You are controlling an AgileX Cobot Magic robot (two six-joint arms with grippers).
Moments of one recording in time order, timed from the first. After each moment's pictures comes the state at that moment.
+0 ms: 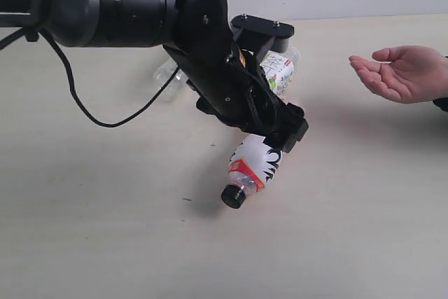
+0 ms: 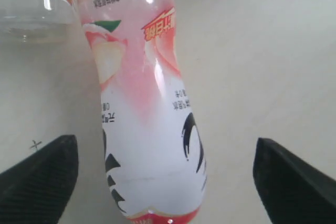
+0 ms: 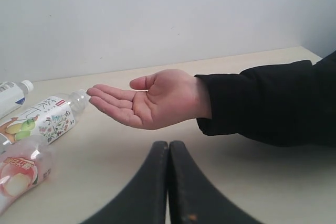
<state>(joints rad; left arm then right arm) -0.86 1.99 -1.44 -0.20 0.67 0.02 0.13 0.01 0.00 -0.15 0.27 0.26</state>
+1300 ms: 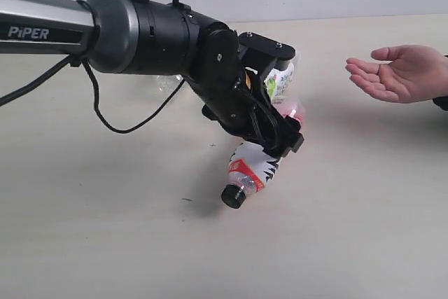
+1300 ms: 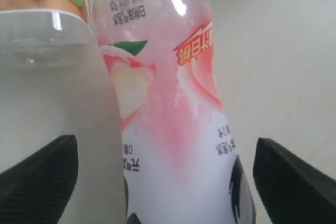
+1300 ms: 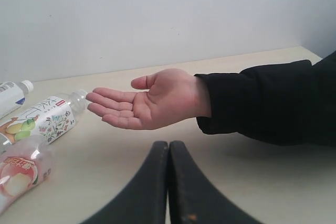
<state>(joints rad) -0.86 2.09 -1.44 -0.11 0.54 -0.01 0.13 0.01 0.00 -0.15 0.27 0.26</state>
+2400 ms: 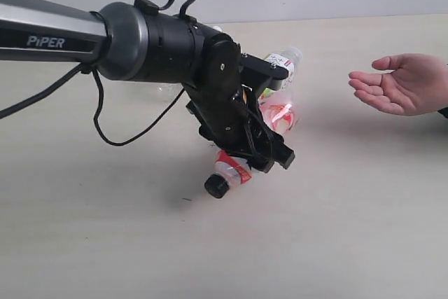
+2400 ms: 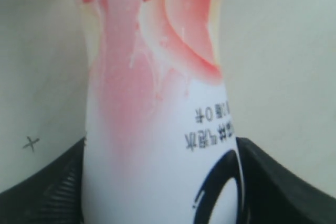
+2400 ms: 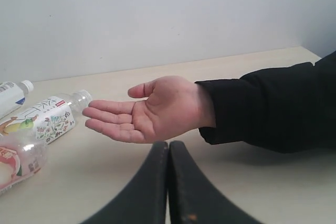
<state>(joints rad) -0.86 2.12 -1.44 -0.11 0.65 -0.02 0.13 0.01 0.00 -0.15 0.27 0.26</state>
